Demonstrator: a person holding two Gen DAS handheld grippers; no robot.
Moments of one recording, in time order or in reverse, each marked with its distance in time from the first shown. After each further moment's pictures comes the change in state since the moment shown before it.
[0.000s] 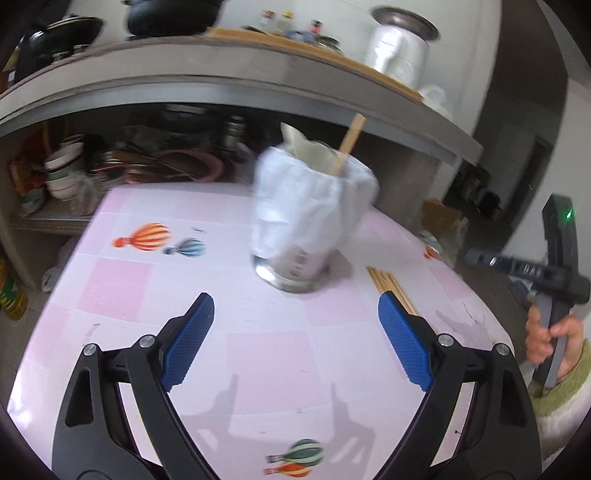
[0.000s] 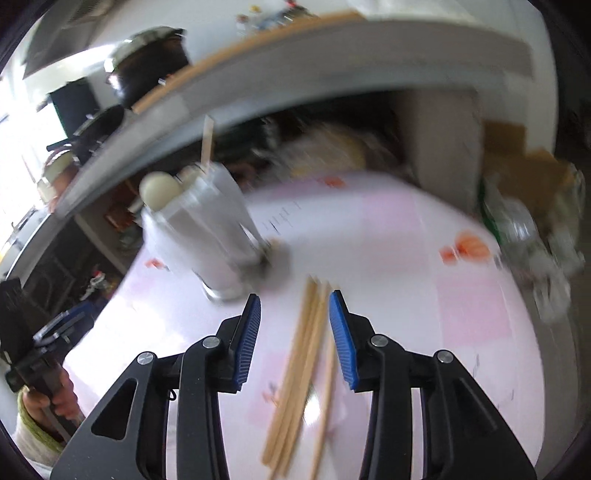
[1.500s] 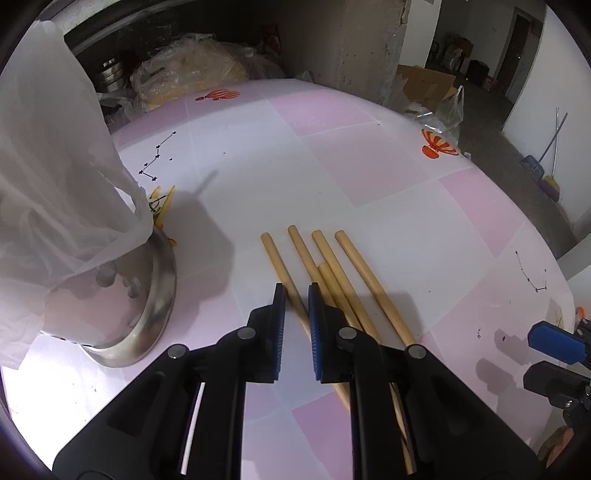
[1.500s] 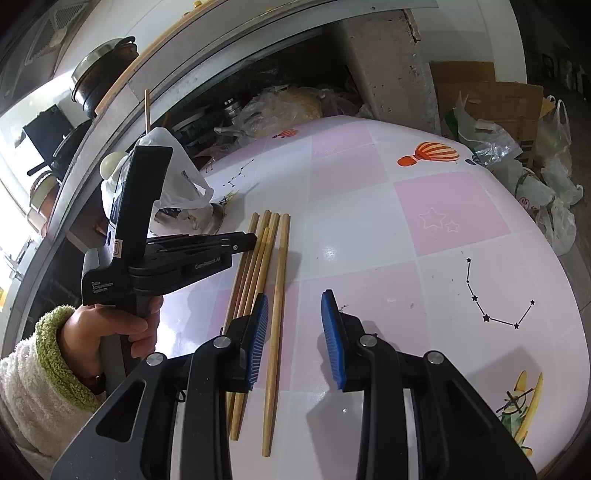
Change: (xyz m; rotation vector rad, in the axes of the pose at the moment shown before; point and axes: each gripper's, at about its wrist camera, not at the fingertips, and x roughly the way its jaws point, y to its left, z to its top) left arm 0.242 -0.139 0.006 0.288 0.427 0.035; right arm 0.020 -0.058 -0.064 0.145 0.033 0.025
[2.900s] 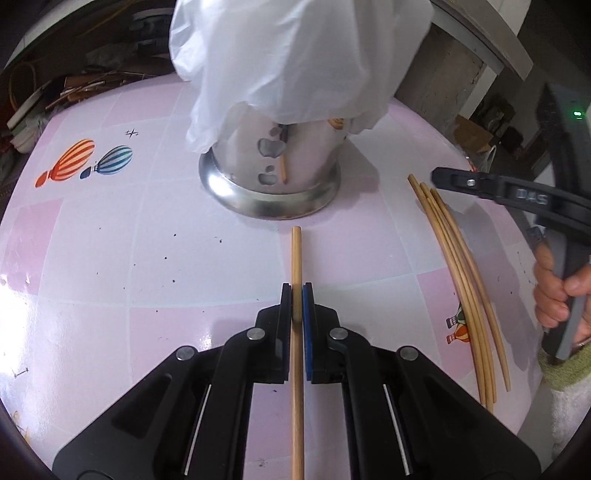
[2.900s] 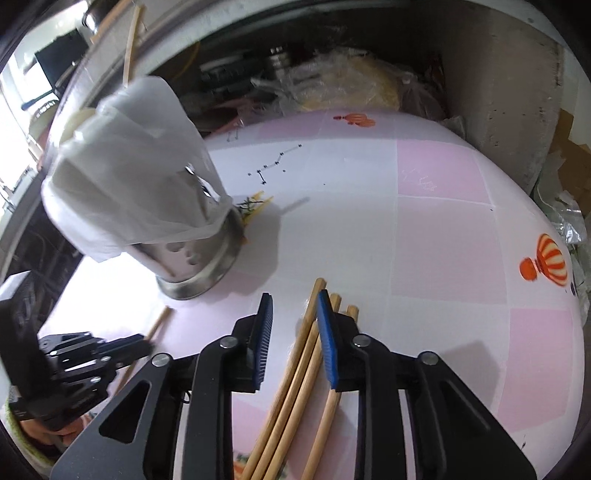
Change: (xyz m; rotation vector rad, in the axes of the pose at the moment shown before) left arm -0.059 0.112 -0.104 -0.311 -0.045 -0.033; right arm 0.126 0.066 0.092 -0.256 0.200 -0.006
